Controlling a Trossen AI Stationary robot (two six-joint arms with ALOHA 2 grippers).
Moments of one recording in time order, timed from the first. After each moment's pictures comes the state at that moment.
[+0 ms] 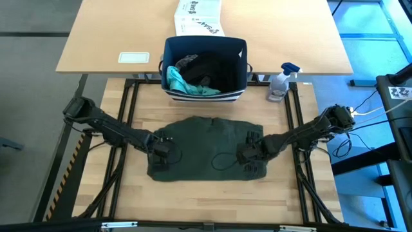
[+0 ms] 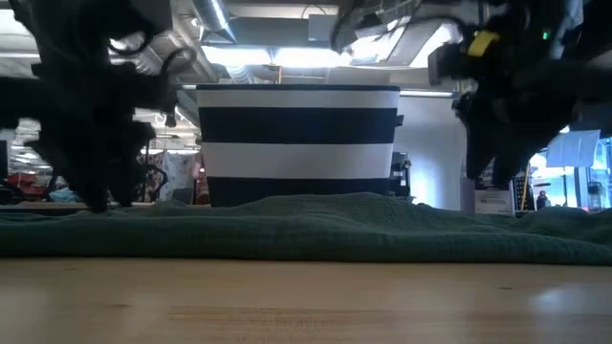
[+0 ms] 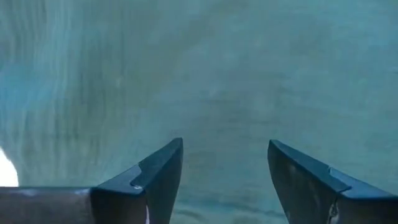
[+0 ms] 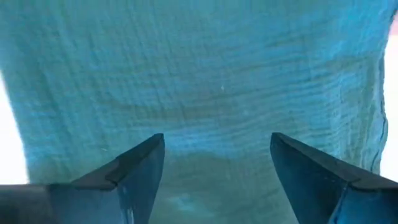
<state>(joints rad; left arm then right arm) -0.30 1.43 0.72 -0.66 -0.21 -0.42 0.33 1.55 0.97 -0.81 0.24 0.38</state>
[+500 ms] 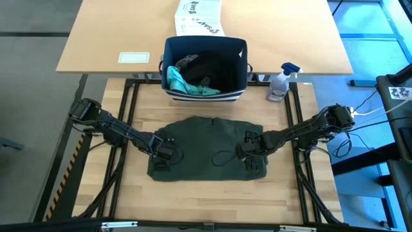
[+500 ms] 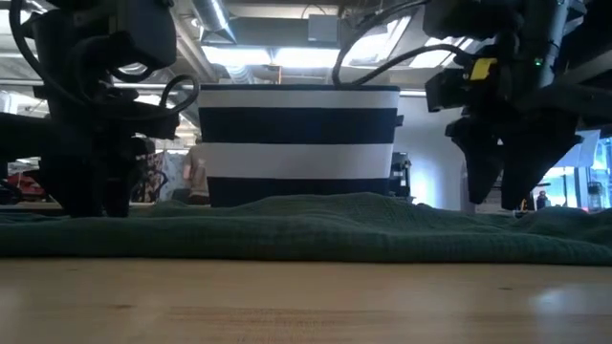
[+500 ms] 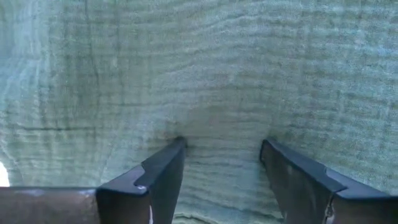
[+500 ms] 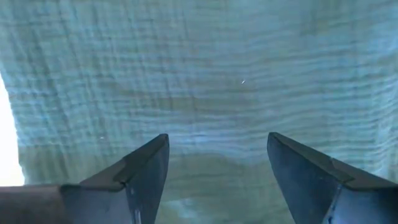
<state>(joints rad) -0.30 1.55 0.70 -0.65 -0.22 -0.42 0.27 1.55 0.91 -0.71 0.11 0.25</state>
